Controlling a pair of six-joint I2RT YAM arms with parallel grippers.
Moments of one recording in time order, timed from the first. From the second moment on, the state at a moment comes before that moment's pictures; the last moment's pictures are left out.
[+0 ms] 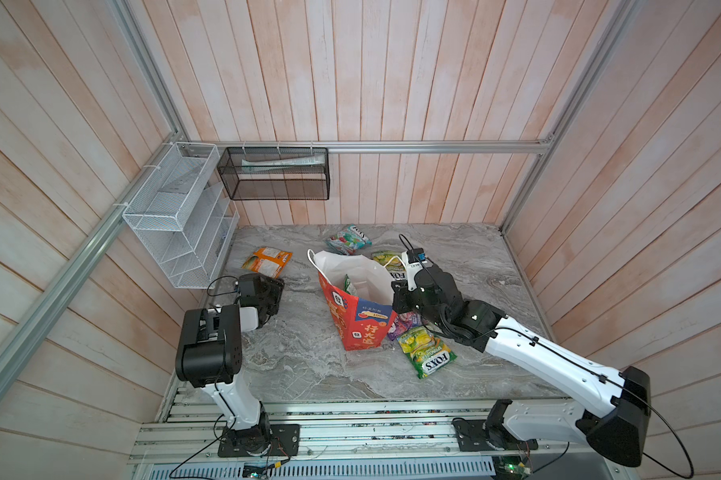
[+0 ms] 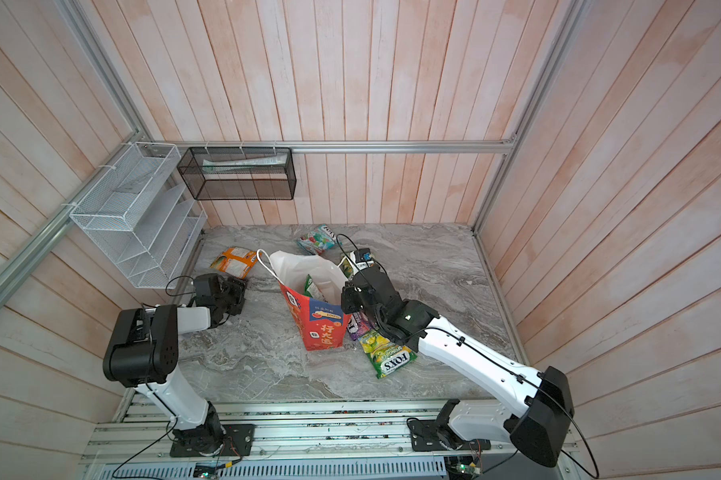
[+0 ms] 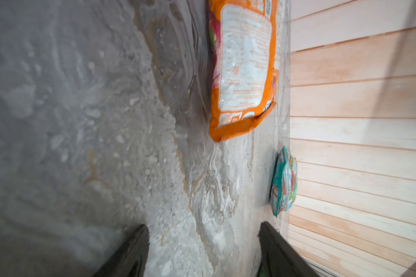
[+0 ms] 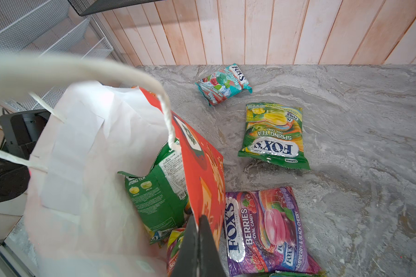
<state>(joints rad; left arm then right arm) 0.13 1.80 0.76 0.40 0.27 -1.18 0.88 1.24 1.10 -0.36 0.27 0.46</state>
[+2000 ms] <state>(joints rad) 0.20 1.48 0.68 0.56 0.38 -1.32 0.88 1.24 1.10 -0.35 0.25 0.45</state>
